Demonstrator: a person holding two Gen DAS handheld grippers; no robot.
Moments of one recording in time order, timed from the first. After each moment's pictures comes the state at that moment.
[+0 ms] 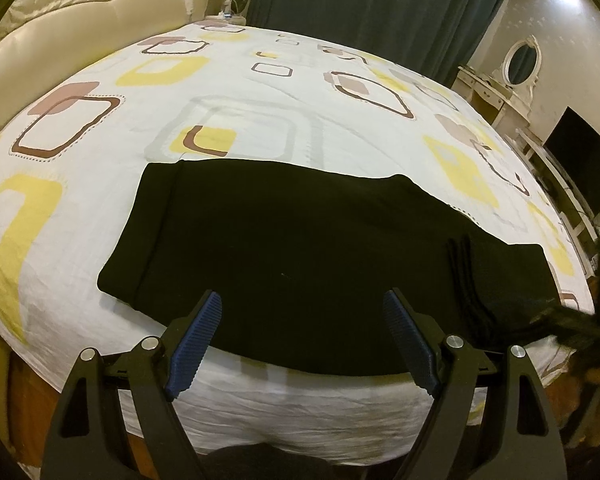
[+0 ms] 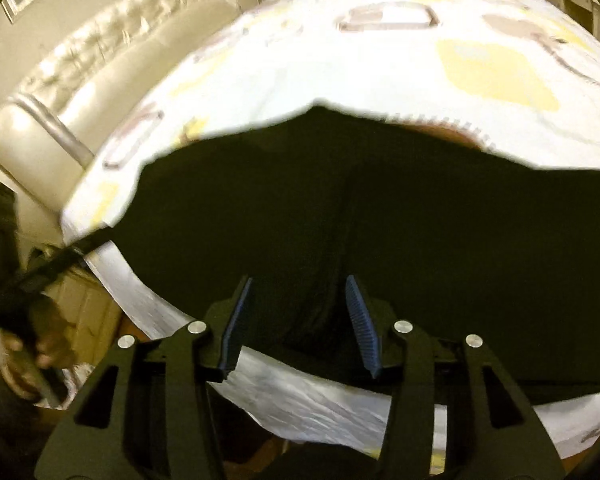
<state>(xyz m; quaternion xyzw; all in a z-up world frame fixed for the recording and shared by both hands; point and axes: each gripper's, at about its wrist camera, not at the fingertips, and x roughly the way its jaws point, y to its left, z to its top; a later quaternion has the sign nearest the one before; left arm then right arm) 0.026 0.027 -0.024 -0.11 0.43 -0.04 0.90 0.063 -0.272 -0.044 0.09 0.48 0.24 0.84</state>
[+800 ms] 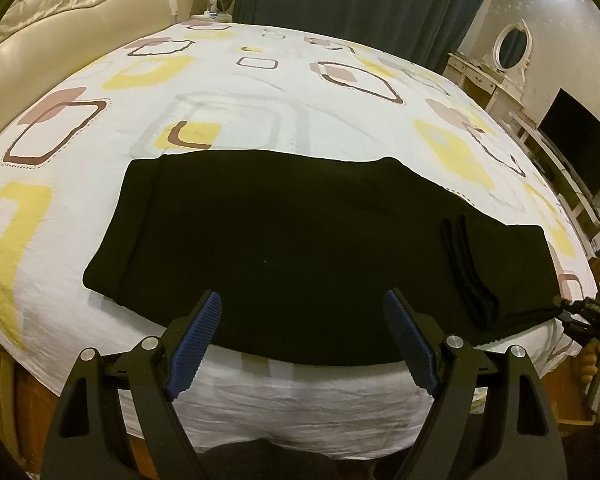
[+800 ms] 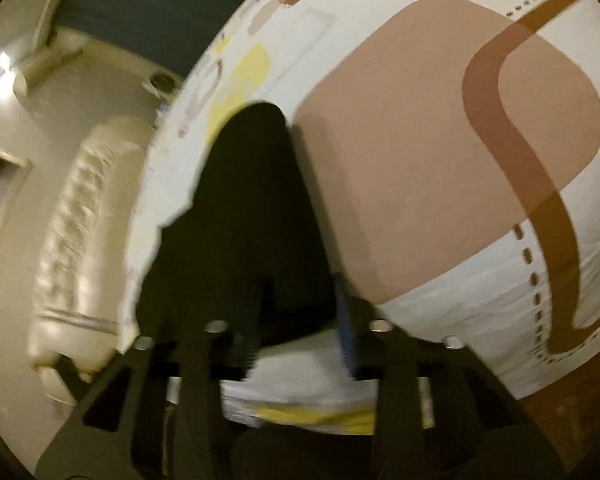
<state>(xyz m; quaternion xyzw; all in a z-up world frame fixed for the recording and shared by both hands) 0.026 0.012 -0.032 -0.08 0.44 -0.05 0.89 0.024 -0.518 -0.131 0.39 0.47 0.09 0.79</state>
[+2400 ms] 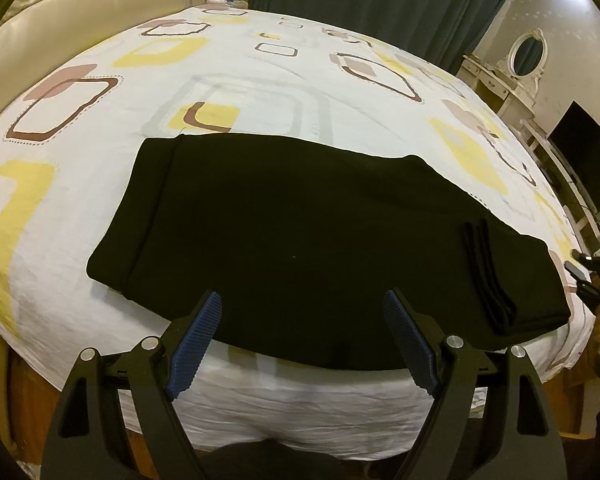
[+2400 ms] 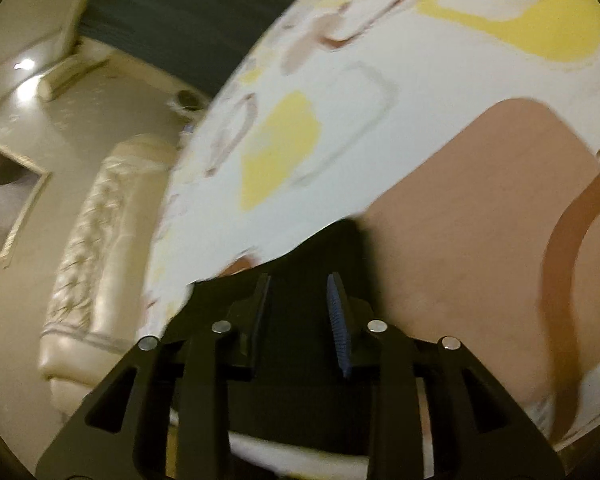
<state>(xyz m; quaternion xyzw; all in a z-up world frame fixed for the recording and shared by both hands) 0.033 0.033 -0.044 -0.11 0.46 -0.04 0.88 0.084 -0.534 -0.086 0.41 0.41 0.14 0.80</state>
